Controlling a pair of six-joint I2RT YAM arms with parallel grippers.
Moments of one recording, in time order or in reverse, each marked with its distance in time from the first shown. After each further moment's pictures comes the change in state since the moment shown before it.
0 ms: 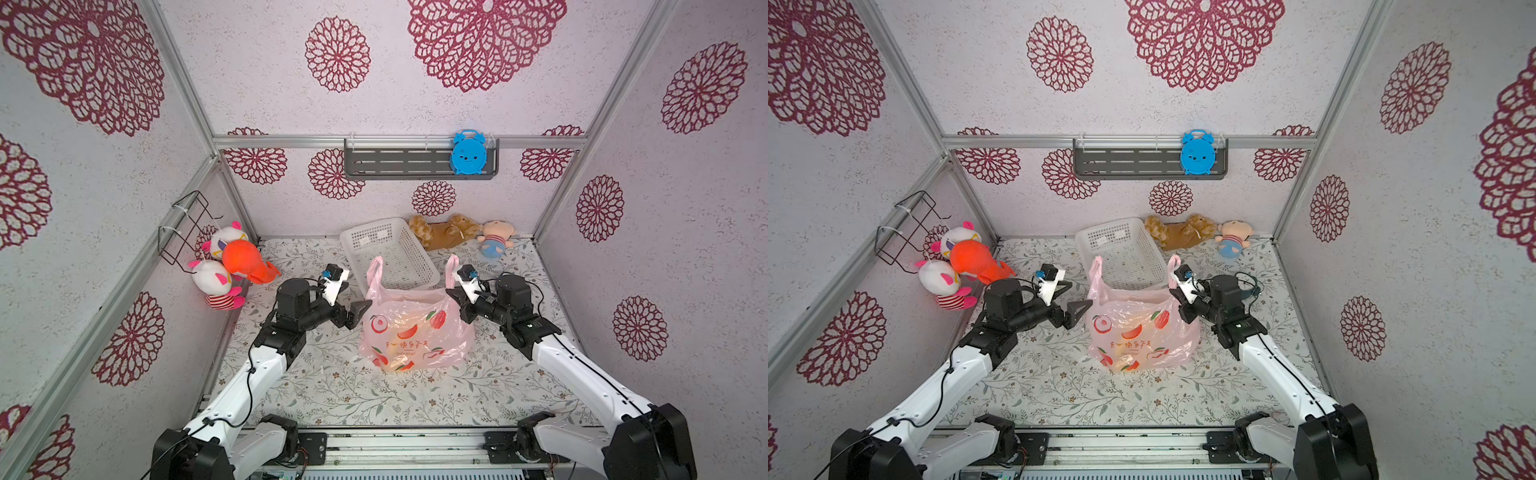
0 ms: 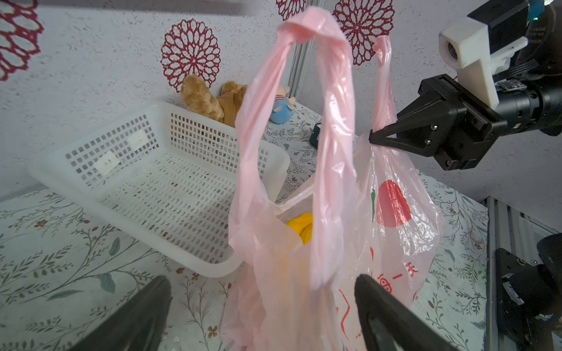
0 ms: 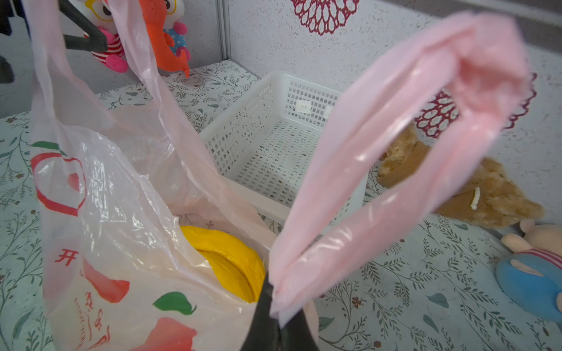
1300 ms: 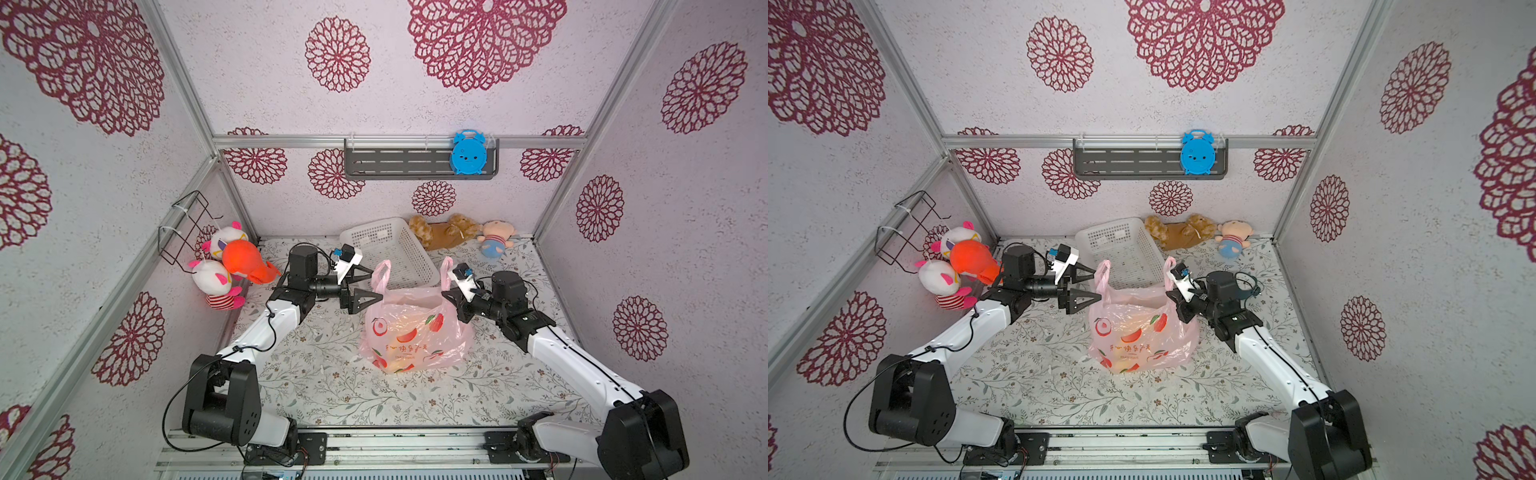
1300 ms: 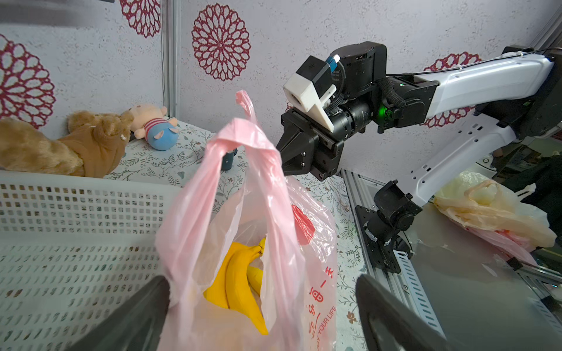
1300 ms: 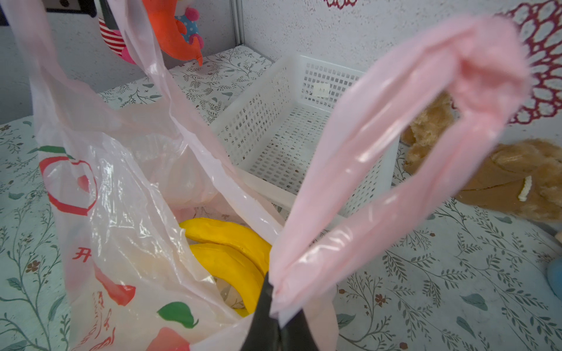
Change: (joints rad) left arm 0.050 0.365 0.283 -0.010 0.599 0.118; right arm -0.001 0.065 0.047 -0.059 -0.053 0.018
